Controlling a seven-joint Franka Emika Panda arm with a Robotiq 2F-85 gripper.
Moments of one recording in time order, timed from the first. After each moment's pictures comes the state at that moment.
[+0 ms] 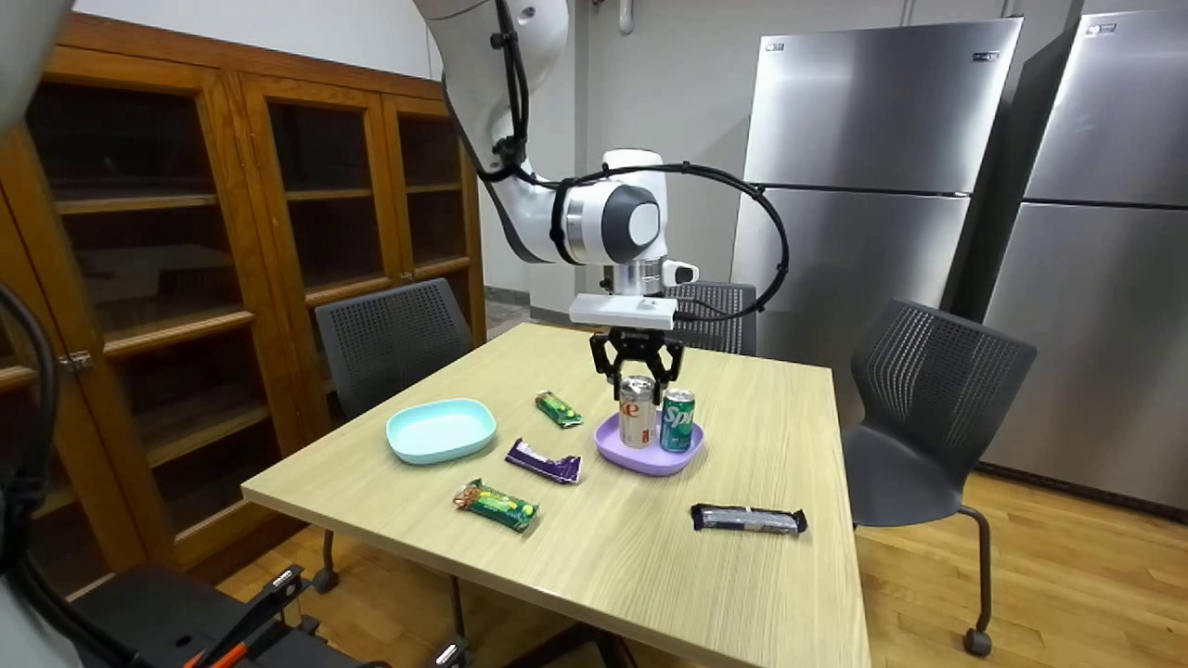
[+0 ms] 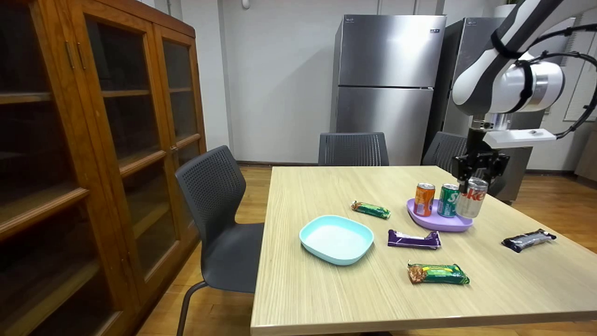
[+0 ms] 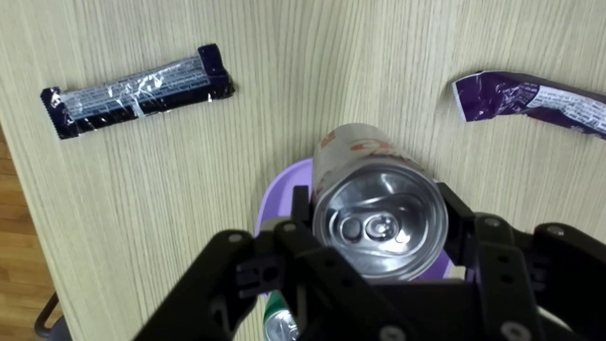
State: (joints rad) arm -0.16 0.55 -0.06 -1.89 -0.08 2.49 -0.23
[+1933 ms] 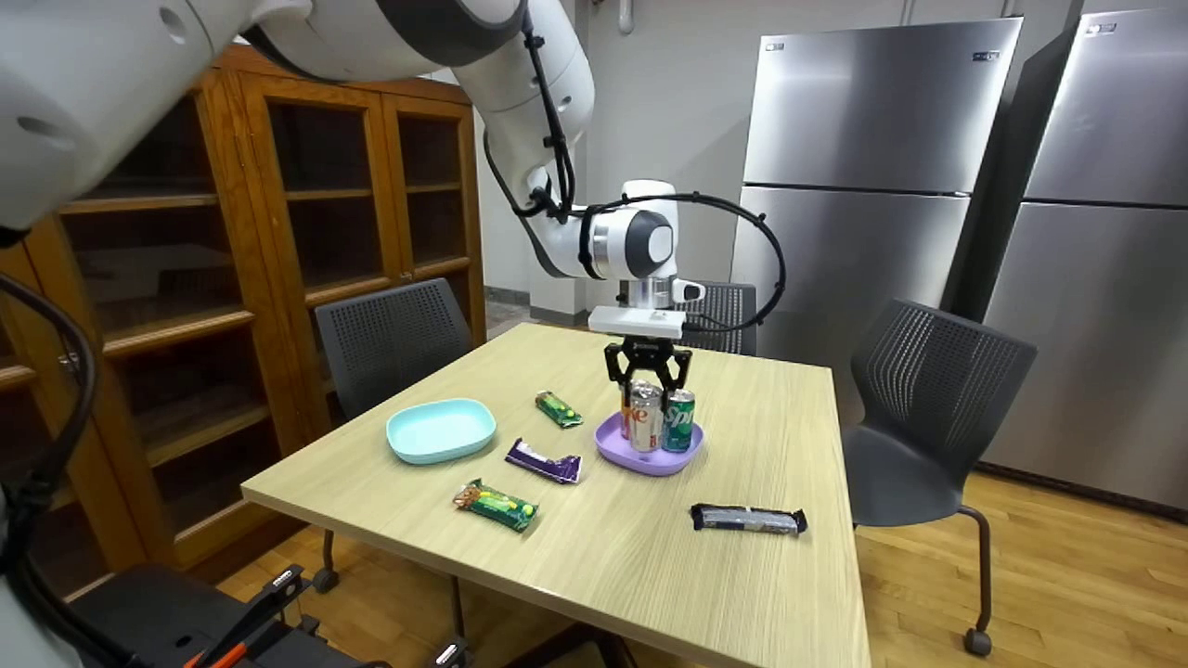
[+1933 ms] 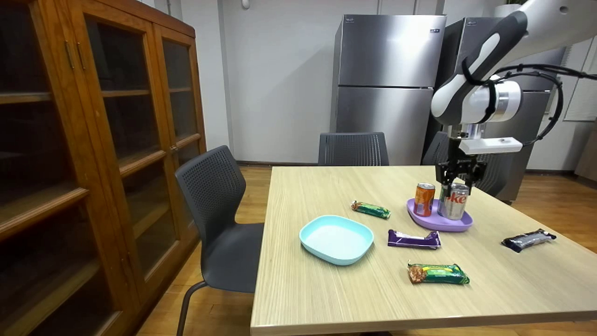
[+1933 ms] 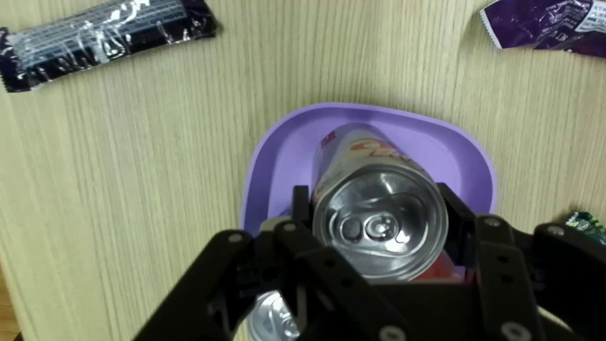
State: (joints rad) arm -0.15 0.81 -0.05 -1.53 -0.08 2.32 -0.19
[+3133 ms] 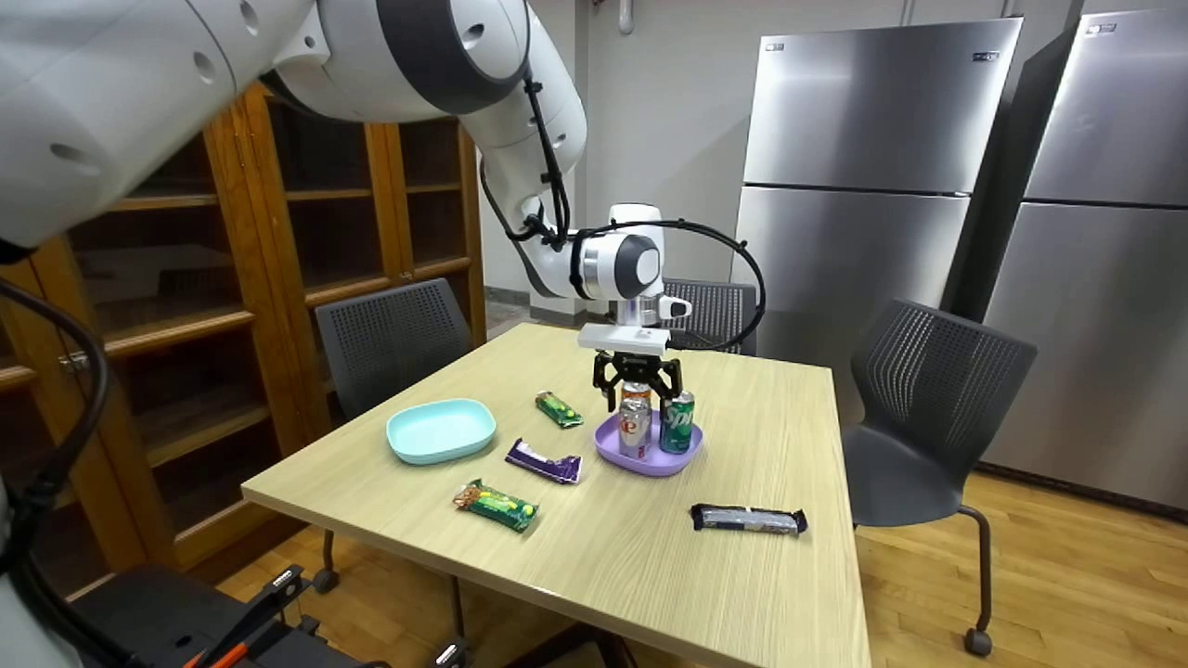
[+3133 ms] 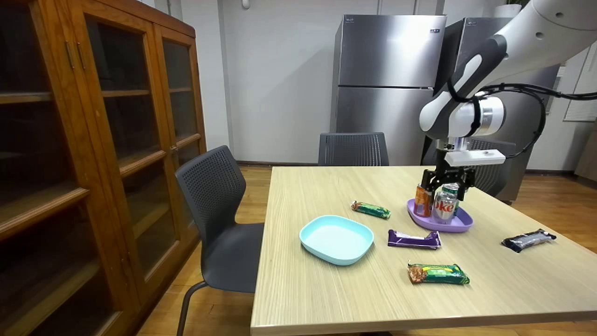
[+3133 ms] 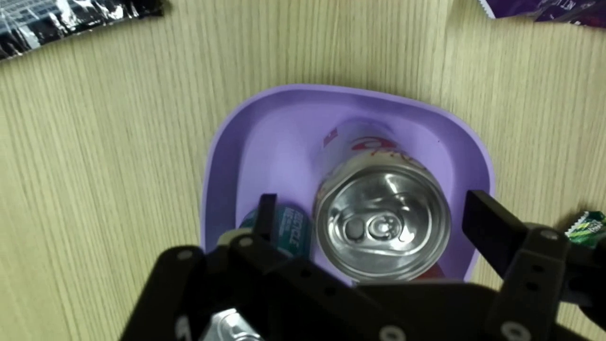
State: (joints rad) arm -0.11 0.89 -0.05 -1.47 -0.08 2.35 -0.14
